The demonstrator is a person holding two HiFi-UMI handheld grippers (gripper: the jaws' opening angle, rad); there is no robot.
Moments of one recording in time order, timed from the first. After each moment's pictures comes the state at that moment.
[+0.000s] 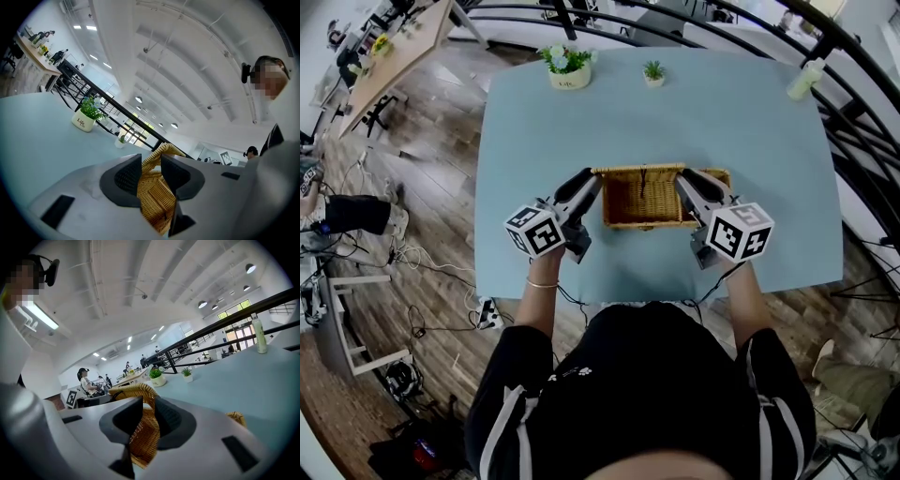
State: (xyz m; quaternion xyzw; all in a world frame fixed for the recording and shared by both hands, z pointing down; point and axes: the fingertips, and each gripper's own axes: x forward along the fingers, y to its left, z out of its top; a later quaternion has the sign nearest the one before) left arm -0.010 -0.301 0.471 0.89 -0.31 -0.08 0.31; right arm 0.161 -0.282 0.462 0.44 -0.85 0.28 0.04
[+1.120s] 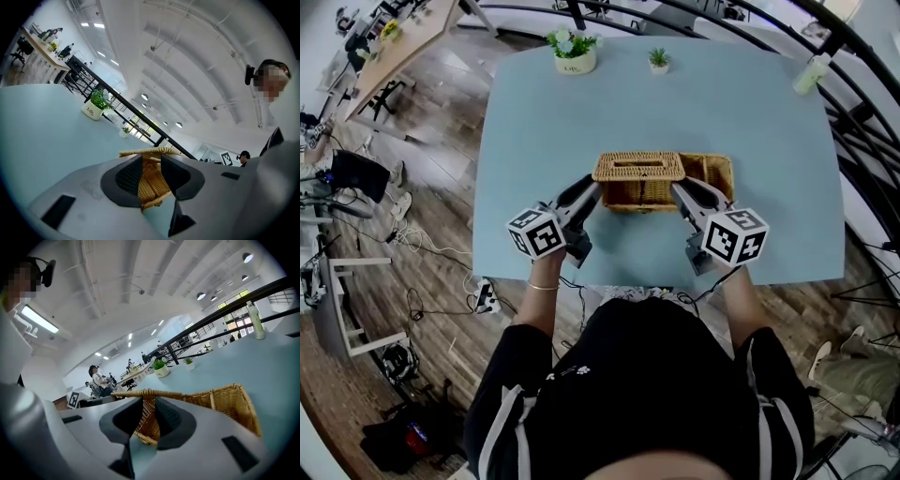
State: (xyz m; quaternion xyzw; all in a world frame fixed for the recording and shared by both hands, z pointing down) left arm -0.008 -0.252 0.495 0.88 -0.33 -0.08 0.35; right arm 0.153 -0.236 0.485 0.42 -0.85 0.32 0.05
